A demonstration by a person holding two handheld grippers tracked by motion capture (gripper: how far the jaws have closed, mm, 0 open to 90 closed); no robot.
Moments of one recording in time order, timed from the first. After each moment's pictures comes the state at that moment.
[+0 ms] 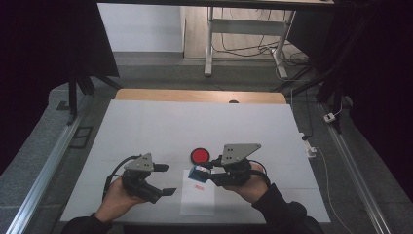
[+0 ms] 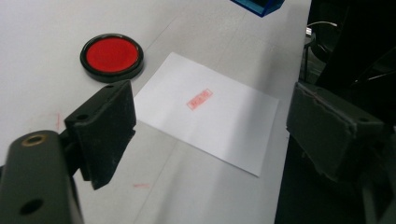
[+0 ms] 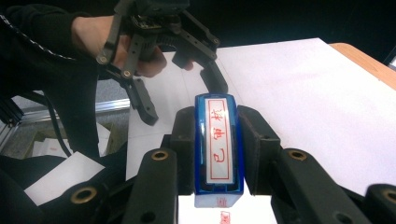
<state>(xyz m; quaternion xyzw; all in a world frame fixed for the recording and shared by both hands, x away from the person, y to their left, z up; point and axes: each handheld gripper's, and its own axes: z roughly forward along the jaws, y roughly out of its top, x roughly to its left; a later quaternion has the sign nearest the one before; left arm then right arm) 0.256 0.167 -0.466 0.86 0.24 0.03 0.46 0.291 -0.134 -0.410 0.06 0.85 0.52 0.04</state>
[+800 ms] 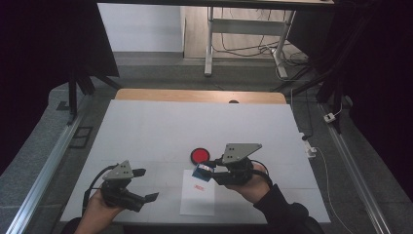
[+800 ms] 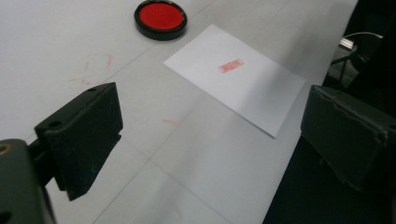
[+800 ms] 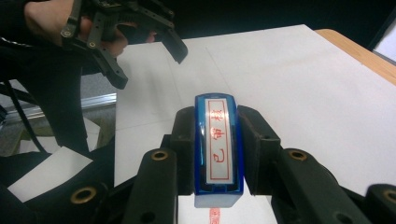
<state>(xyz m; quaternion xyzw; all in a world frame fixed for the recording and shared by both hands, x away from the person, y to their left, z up) 0.225 0.205 -0.475 0.83 0.33 0.07 0.44 0.294 -0.140 -0.412 0.09 0.86 0.50 0.06</state>
